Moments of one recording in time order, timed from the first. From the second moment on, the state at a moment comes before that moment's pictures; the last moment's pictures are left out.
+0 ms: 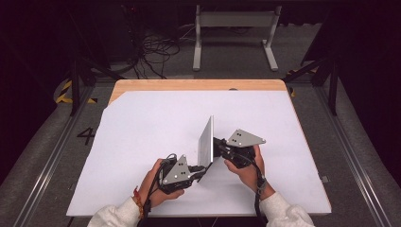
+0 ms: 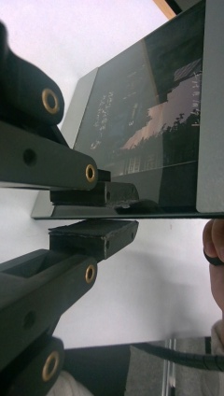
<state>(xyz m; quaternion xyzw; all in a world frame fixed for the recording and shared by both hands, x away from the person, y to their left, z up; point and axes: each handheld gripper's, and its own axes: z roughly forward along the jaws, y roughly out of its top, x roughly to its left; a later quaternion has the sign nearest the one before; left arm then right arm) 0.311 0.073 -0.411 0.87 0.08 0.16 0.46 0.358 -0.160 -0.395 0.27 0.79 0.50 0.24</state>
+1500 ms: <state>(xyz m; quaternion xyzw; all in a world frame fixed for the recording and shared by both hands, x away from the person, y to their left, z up) 0.313 0.062 -0.449 0.89 0.08 0.12 0.43 0.277 -0.172 -0.410 0.24 0.83 0.47 0.20</state>
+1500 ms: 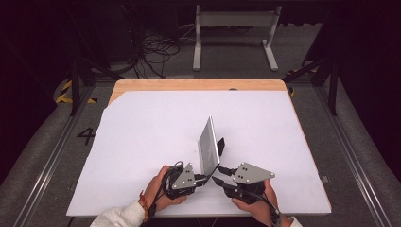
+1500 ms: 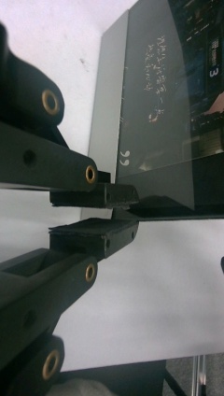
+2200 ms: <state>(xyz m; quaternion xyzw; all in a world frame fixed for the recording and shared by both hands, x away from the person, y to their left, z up) 0.320 0.051 -0.455 0.89 0.08 0.10 0.43 0.291 -0.165 -0.419 0.28 0.81 0.47 0.21</state>
